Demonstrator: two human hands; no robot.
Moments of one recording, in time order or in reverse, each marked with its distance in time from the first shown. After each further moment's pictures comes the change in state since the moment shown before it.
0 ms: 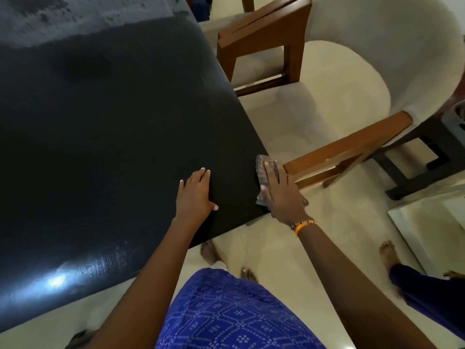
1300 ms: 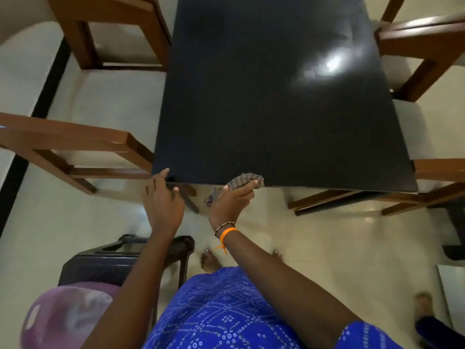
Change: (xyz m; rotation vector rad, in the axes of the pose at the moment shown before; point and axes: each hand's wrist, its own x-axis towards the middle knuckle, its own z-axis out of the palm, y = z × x) left_hand -0.284 -0.286 0.029 -0.477 0.666 -0.619; right_hand -0.174 -0.422 0.131 0.703 0.069 0.398
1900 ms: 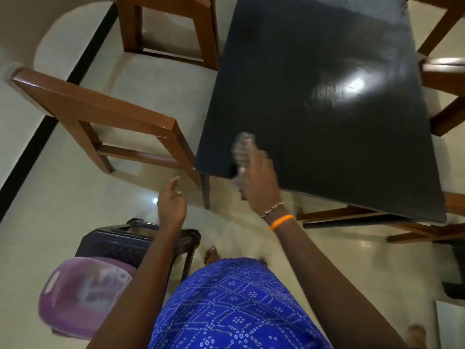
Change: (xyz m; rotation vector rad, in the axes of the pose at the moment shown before) left_hand 0.001 -0.075 -0.024 -0.484 -0.057 -0.429; right_hand 0.008 -0.055 -0.019 -0.403 -0.391 -0.740
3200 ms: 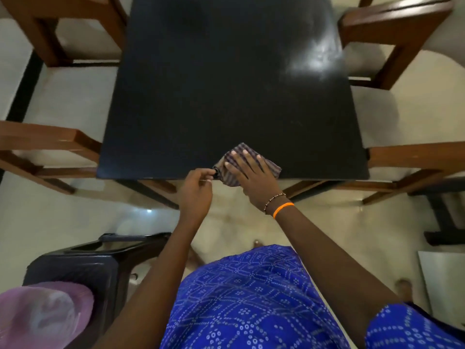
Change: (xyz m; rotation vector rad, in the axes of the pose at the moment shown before) left_hand -0.119 0.089 0.199 0.129 -0.251 0.374; right_hand -0.041 0.232 -0.088 -0.613 -0.161 -0.324
